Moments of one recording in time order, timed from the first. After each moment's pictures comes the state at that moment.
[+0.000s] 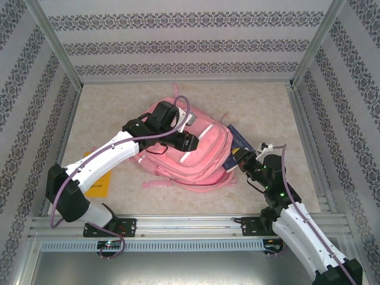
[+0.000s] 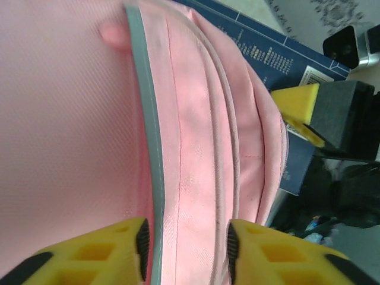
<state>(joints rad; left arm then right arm) -0.68 1.48 1.36 -0.70 0.38 -0.32 0.33 0.51 0.24 -0.02 -0.27 1.25</state>
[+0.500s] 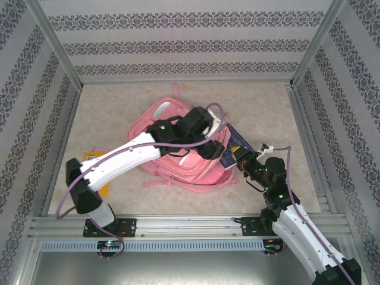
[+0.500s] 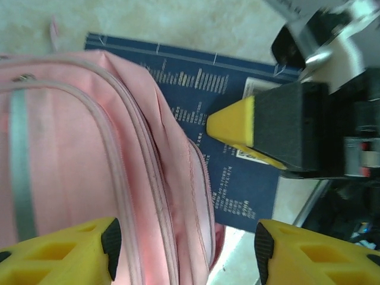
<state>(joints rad) -0.96 1.68 1.68 -0.84 0.05 -0.24 0.33 0.50 0.21 0.11 -0.30 1.43</state>
